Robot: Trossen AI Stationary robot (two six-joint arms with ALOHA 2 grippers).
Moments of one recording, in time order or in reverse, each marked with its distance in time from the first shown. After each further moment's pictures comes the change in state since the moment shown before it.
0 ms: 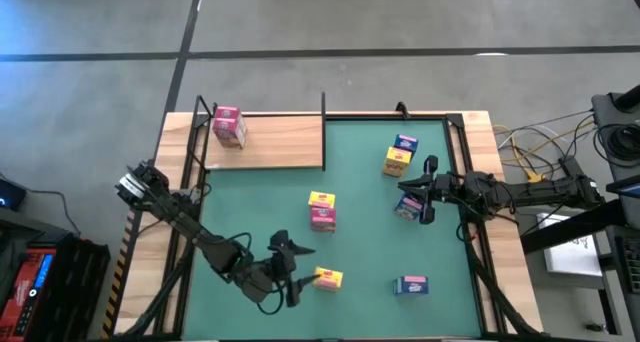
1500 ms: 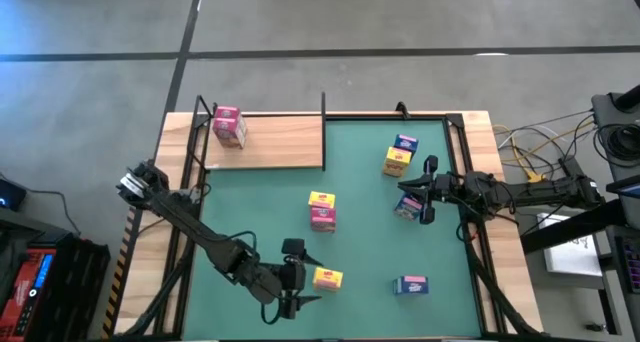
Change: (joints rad) left arm 0.027 0.004 0.156 -0.220 0.302 0.257; right arm 0.000 0.000 0.000 0.000 0.000 0.000
